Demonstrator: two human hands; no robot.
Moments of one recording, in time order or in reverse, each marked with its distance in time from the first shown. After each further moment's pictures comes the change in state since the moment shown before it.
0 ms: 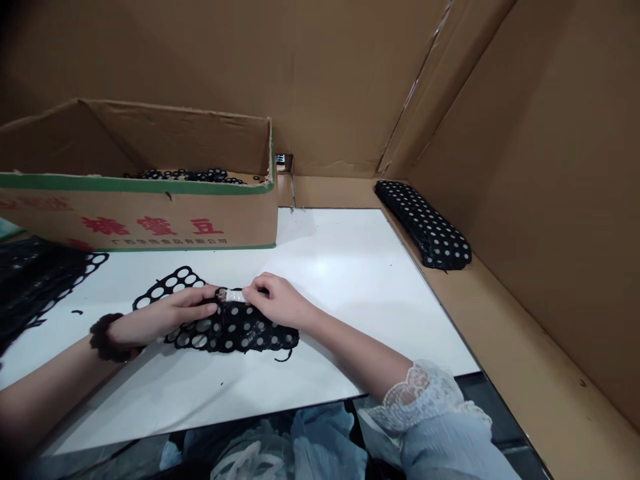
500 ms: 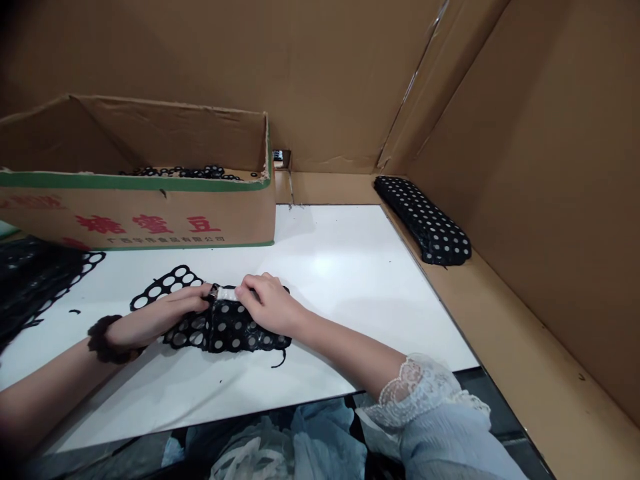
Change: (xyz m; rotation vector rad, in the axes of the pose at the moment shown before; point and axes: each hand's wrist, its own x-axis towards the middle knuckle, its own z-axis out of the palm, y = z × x) left_hand -0.002 -0.004 0.003 -0.045 0.164 -0.070; right_hand -0.002 -0.009 0.010 -0.142 0.063 -0.075
